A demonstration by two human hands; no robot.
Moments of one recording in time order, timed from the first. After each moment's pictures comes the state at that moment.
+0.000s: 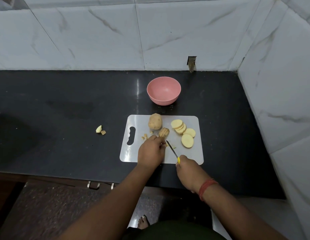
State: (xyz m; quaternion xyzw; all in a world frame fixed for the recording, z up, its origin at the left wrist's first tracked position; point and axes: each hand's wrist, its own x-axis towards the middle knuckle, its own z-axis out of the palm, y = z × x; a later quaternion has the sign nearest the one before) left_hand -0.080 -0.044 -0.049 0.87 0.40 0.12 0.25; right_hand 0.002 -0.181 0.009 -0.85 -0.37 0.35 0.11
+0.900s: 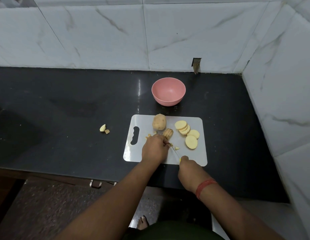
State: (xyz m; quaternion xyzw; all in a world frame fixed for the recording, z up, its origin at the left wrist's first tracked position) left_hand -0.069 -0.031 -0.049 0.84 0.45 0.08 0.30; right_hand -0.007 -0.172 0.011 -0.86 -0.39 0.32 0.01
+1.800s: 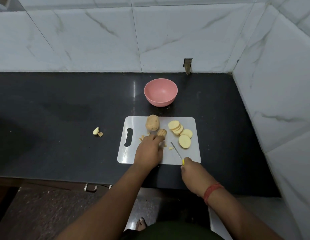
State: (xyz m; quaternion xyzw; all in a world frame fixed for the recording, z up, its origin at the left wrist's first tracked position) left_hand -0.081 -0.038 -0.049 0.92 0.33 0.11 0.20; right_hand 0.010 -0.198 0.008 -0.87 -0.35 0.34 0.08
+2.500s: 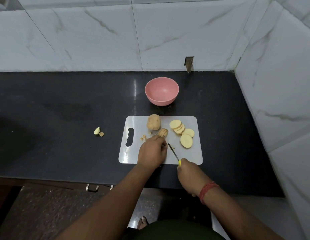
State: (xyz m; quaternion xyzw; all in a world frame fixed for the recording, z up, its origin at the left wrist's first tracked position) left_hand -0.076 -0.043 -0.046 0.90 0.35 0.12 0.23; right_hand -0.001 -0.187 0.008 -0.86 -0.35 0.37 0.10
